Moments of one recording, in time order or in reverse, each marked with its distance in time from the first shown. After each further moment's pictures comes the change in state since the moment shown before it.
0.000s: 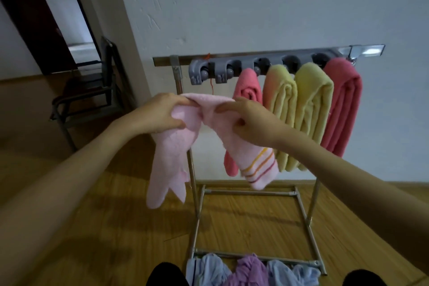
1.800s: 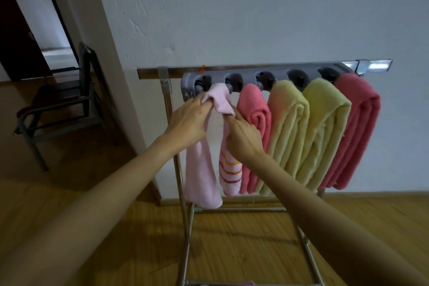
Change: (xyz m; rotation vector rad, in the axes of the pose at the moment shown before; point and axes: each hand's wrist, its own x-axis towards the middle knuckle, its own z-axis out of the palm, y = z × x) left_hand 0.118 -0.020 0.071 0.204 0.342 0.075; right_hand 0.075 0.067 0.089 -0.228 0.267 0.303
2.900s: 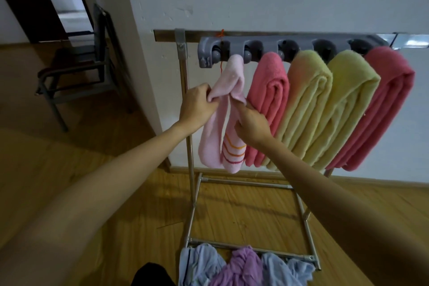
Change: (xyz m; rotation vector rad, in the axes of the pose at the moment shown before) left_hand -0.030 -0.015 0.049 -0.451 0.208 -0.298; right_hand -0.025 0.021 0.043 0.118 -0.162 -0.049
